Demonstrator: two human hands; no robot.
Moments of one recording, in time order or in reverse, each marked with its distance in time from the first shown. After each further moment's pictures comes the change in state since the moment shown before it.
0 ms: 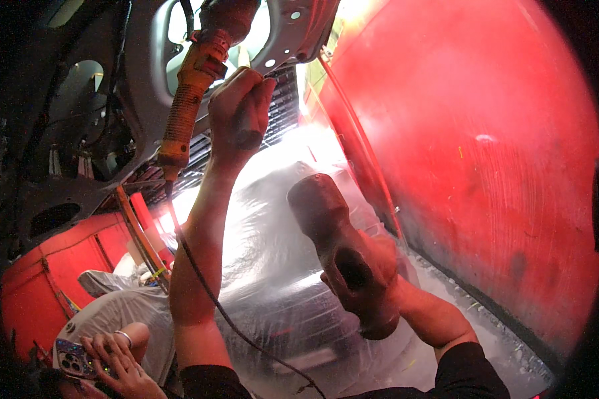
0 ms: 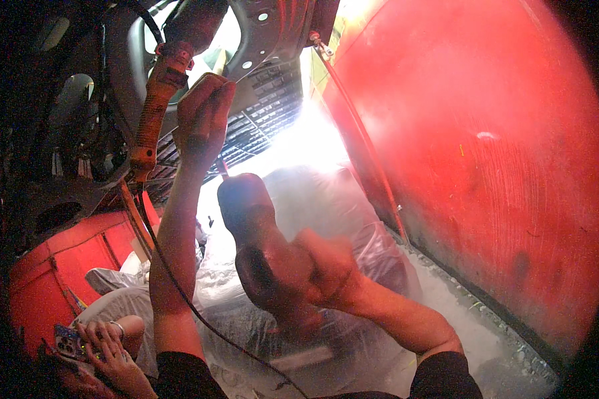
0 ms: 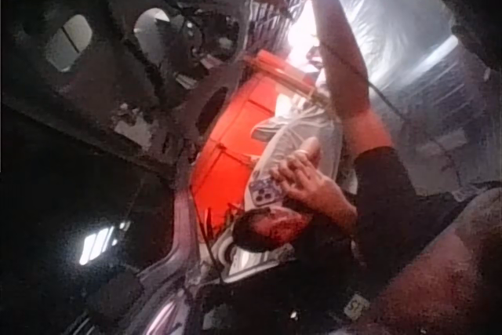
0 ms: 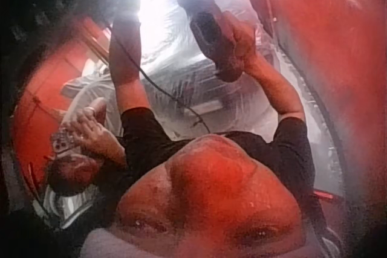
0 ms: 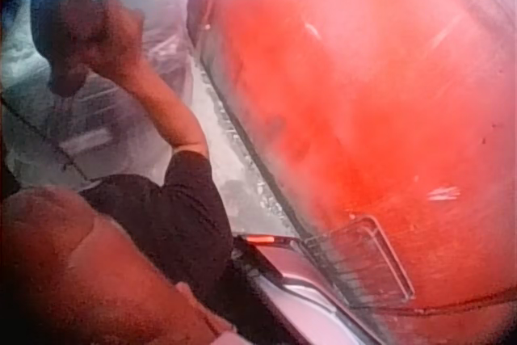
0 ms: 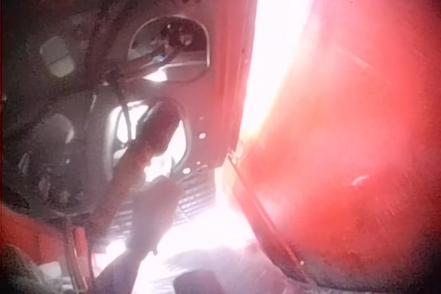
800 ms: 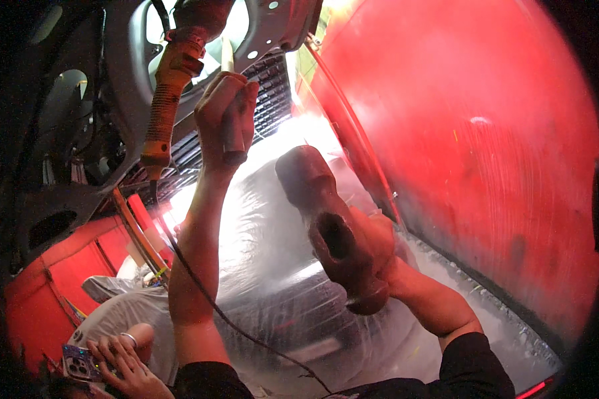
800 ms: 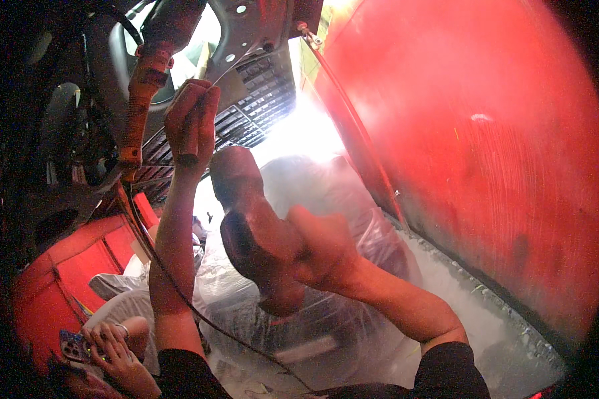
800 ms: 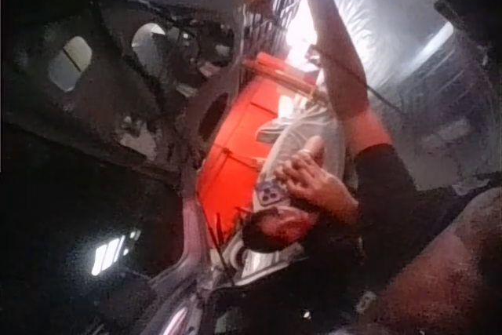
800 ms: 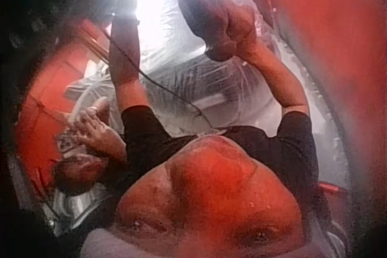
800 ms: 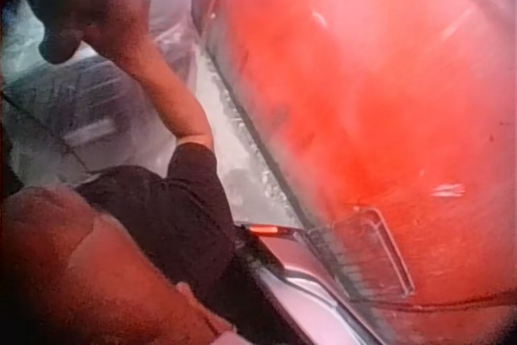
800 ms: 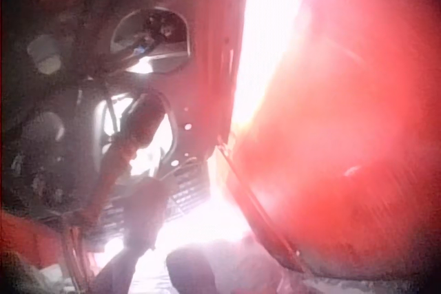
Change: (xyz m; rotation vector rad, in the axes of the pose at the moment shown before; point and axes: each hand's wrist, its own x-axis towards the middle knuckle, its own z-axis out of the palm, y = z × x) left_hand -0.013 0.013 0.002 0.015 0.033 0.015; right_hand 0.008 0.002 -0.006 -0.284 0.007 -0.042
